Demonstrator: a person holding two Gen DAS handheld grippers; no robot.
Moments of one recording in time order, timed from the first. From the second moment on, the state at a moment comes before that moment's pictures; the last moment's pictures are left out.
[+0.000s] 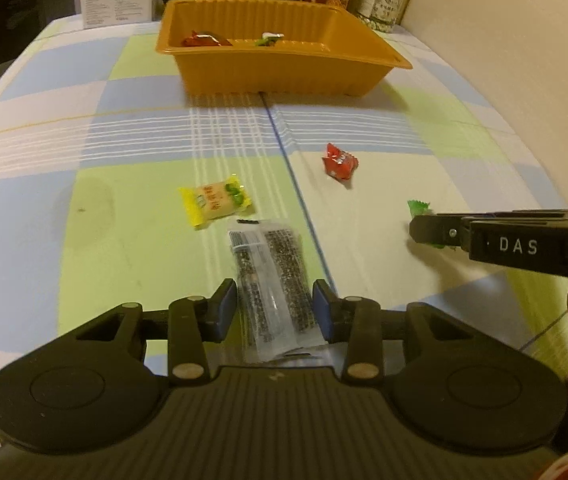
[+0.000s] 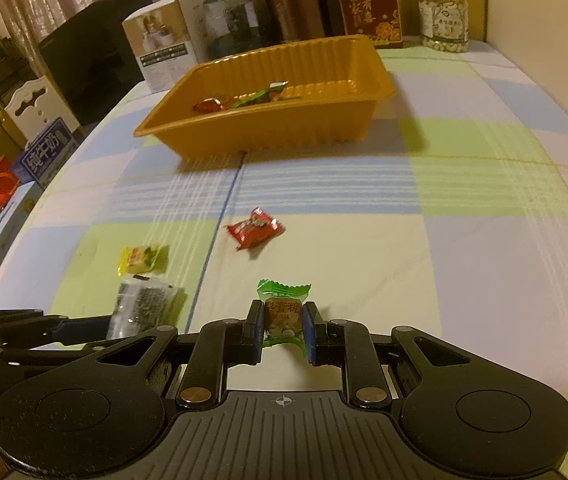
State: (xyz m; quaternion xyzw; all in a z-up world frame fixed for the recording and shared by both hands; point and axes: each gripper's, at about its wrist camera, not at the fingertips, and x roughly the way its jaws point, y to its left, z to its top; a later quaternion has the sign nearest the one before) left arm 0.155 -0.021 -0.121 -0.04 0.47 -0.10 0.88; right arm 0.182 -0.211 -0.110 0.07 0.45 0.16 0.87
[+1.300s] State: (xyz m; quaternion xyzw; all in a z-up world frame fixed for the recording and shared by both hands) left arm 0.119 -0.031 -0.077 0.00 0.42 -0.09 0.90; right arm 0.131 -0.195 -0.073 0.07 0.44 0.15 0.88
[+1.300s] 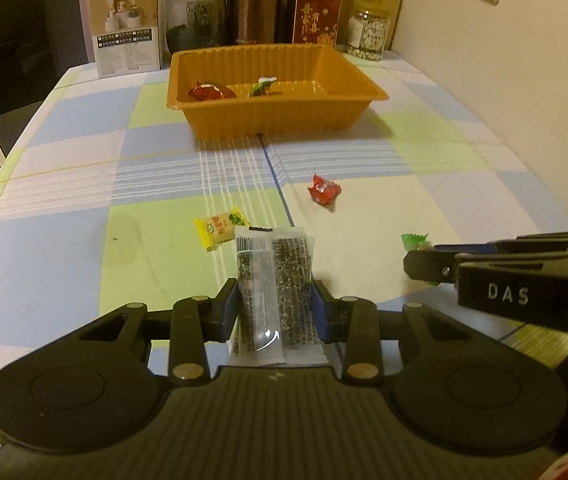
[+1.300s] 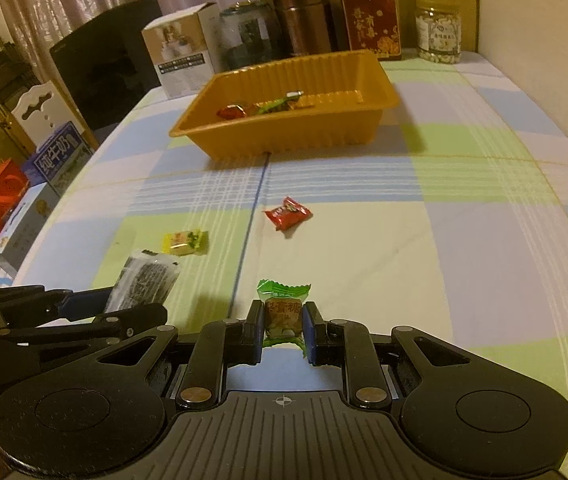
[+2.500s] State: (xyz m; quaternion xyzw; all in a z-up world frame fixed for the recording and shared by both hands) left arm 0.138 -0.025 -0.032 -0.03 0.40 -0.10 0.91; right arm 0.142 -0.200 -0.028 0.06 0.40 0.15 0.90
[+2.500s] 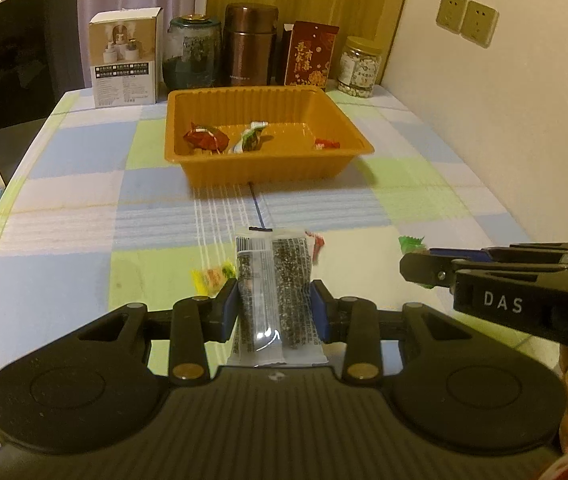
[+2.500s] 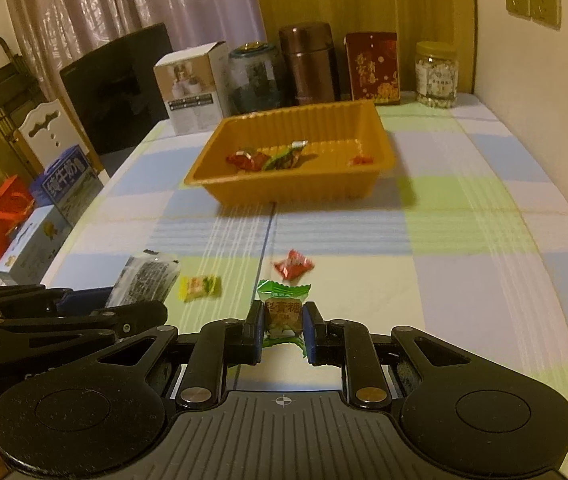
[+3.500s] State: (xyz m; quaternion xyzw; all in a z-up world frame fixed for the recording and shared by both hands) left arm 0.337 -0.003 -0.012 -0.05 0.39 -0.10 0.91; right arm 0.334 -0.201 -0.014 0.07 0.38 0.15 0.91
